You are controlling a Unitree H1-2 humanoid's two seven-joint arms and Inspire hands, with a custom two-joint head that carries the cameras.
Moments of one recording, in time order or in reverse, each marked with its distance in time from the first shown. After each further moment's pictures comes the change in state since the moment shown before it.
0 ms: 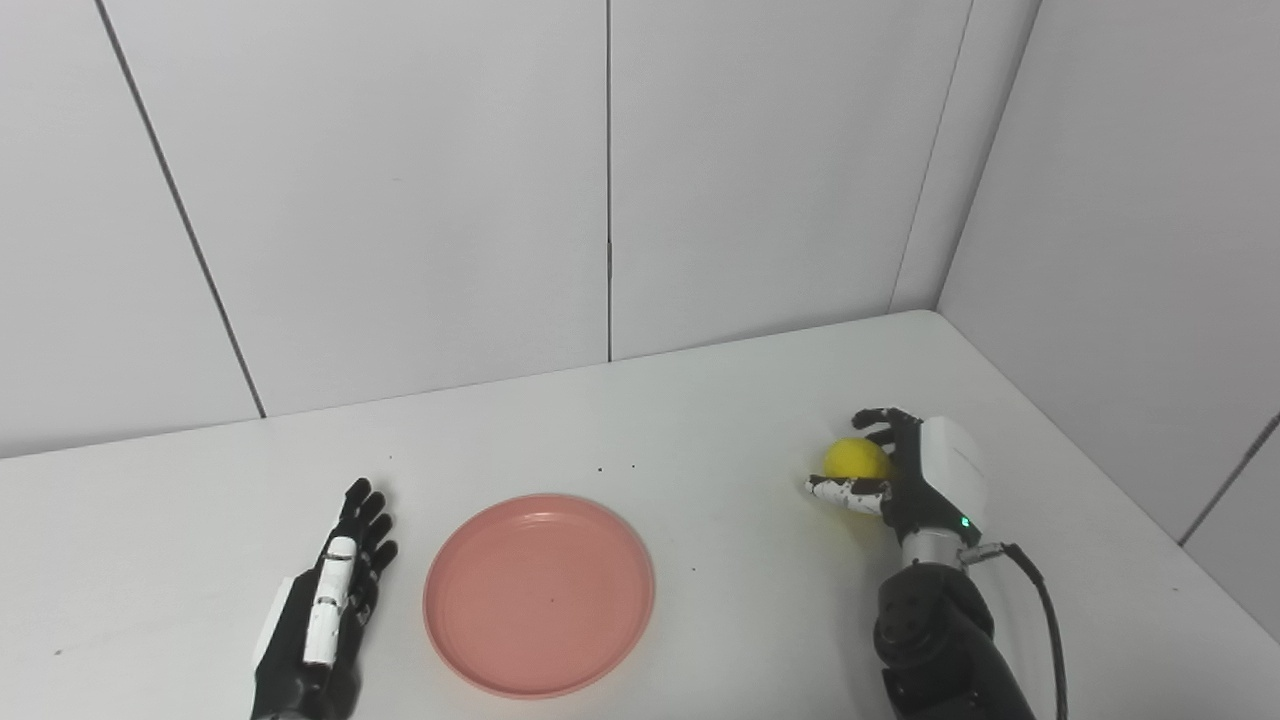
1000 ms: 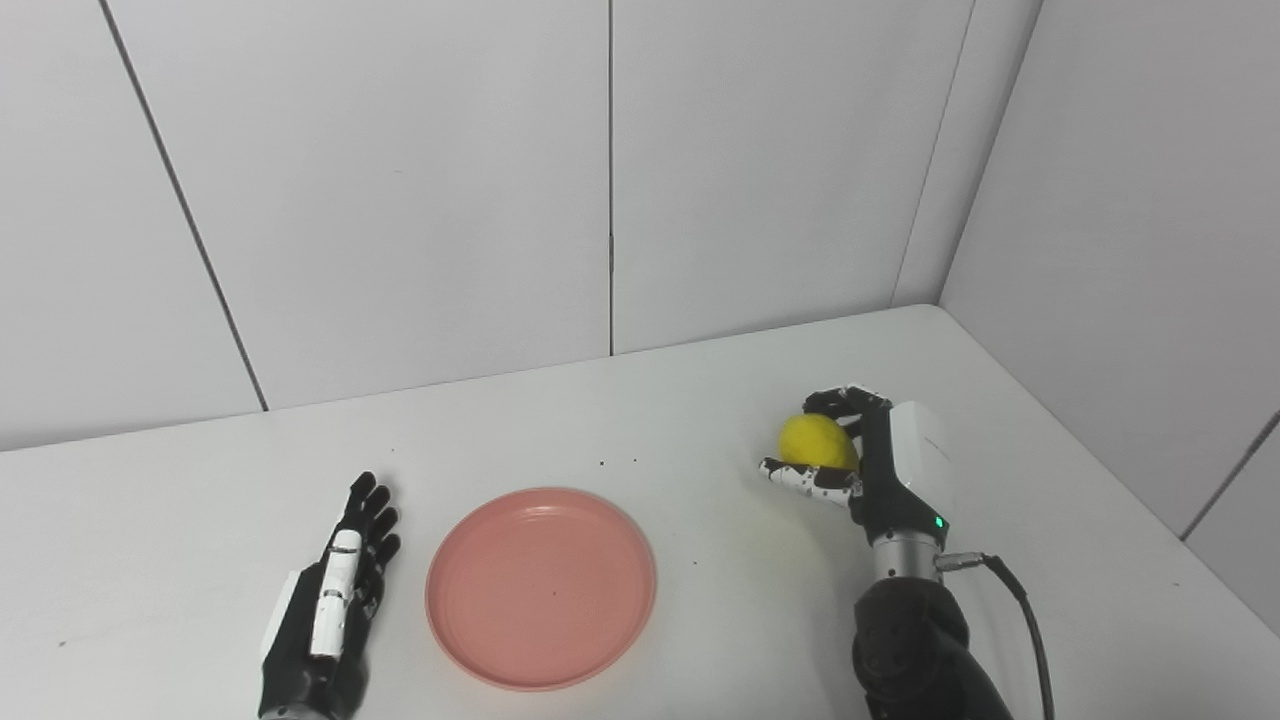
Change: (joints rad) left arm 0.003 -0.013 -0.017 -0.003 0.003 0.002 0.004; right arm 0.043 0.008 0.111 -0.110 0.086 -0.173 -0.063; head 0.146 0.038
